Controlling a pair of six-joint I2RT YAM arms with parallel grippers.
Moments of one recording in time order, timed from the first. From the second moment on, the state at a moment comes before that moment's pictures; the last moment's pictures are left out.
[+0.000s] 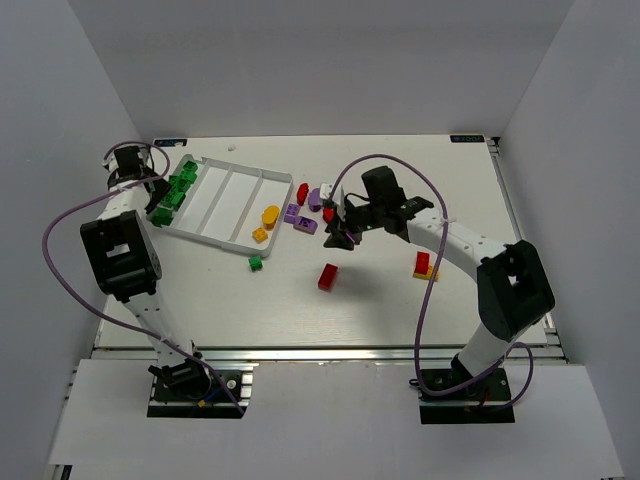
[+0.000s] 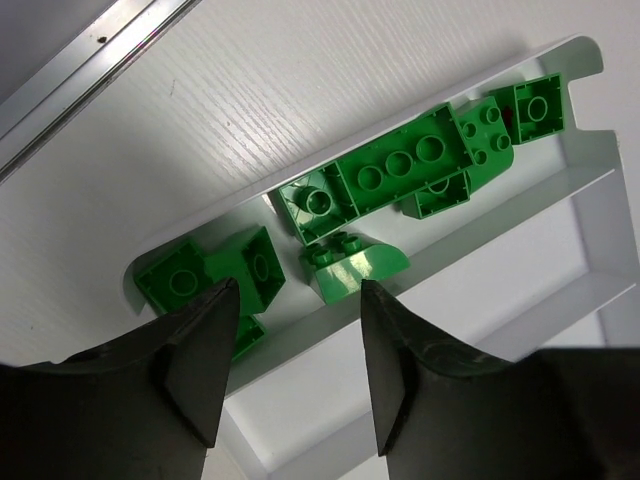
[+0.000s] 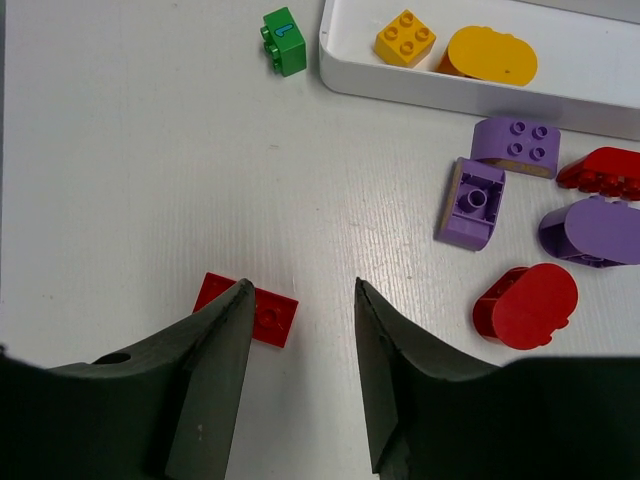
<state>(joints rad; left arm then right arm) 0.33 1.99 1.51 -0.33 -0.11 -0.56 0.60 1.66 1.21 -0.28 -0.75 -0.60</state>
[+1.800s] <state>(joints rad) -0.43 1.31 0.57 -0.19 -0.22 -0.69 0.58 1.66 1.21 -0.29 -0.79 -0.53</state>
